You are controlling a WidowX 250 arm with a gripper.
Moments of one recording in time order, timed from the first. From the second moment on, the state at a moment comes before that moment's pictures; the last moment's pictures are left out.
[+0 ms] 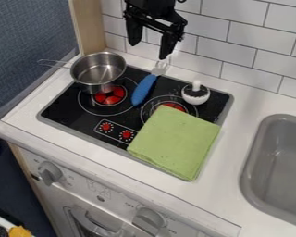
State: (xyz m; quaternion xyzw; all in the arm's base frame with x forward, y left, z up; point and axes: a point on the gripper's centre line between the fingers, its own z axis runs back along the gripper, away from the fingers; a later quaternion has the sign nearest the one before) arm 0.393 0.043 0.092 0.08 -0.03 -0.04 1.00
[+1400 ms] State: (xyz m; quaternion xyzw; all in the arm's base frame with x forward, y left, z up) arm 0.315 -0.040 0.010 0.03 -0.01 -0.14 0.99
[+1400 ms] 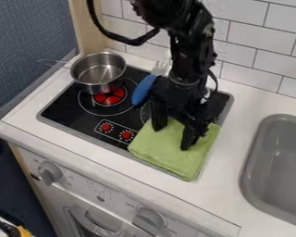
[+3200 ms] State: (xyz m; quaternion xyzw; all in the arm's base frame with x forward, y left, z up) arm 0.297 0.120 0.028 0.11 0.00 0.00 0.99
